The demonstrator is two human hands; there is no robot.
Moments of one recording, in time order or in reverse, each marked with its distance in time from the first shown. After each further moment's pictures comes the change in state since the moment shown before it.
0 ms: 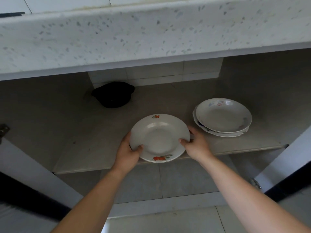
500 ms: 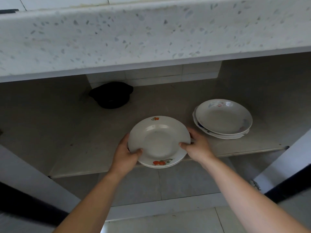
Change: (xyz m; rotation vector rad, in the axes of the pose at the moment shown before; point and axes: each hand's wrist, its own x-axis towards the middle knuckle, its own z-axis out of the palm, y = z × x) left_hand 0.004 0.002 -0.004 -0.016 -0.005 -0.034; right_hand 0.005 0.001 -0.001 0.033 -0.047 0.045
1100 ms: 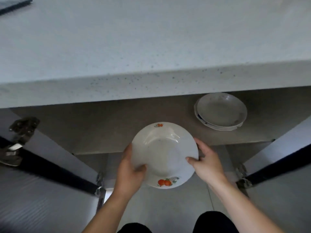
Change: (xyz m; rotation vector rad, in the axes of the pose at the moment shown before) left_hand -0.110 0.052 -0.013 0.040 0.079 -0.094; right_hand -0.104 -0.024 -0.027 0.034 -0.022 0.146
